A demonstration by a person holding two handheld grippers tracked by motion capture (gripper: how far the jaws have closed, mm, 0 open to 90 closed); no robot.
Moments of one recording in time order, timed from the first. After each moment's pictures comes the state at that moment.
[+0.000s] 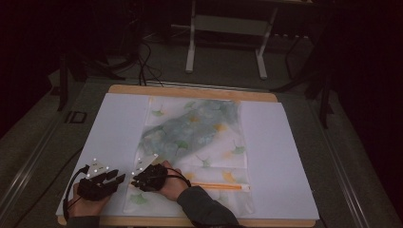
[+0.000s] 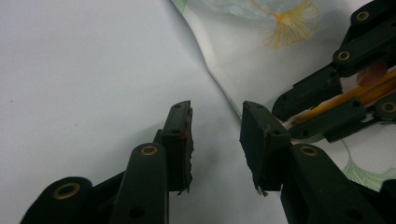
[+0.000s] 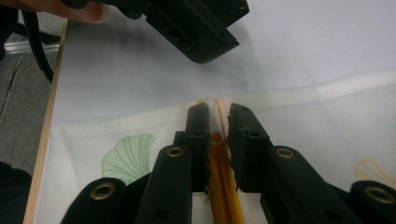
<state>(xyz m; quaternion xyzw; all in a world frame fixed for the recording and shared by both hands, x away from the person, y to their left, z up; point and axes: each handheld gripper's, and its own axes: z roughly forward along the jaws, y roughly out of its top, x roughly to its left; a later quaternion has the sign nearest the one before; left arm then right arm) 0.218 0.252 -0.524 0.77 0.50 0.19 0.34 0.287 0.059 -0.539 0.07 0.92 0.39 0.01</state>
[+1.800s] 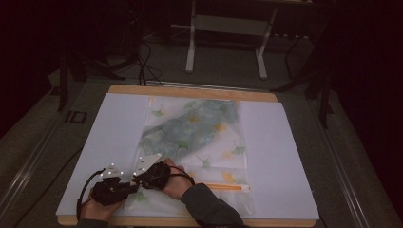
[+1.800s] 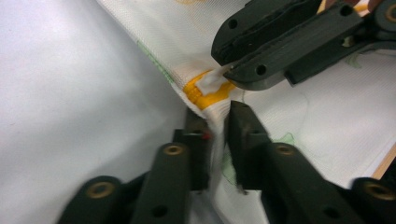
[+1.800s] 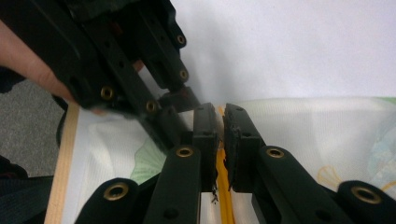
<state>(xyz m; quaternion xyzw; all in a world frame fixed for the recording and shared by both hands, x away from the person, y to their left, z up) 0.221 0.225 -0.538 0.80 0.47 0.05 0.36 0.280 0.047 -0.513 0.04 0.91 0.40 0.04</state>
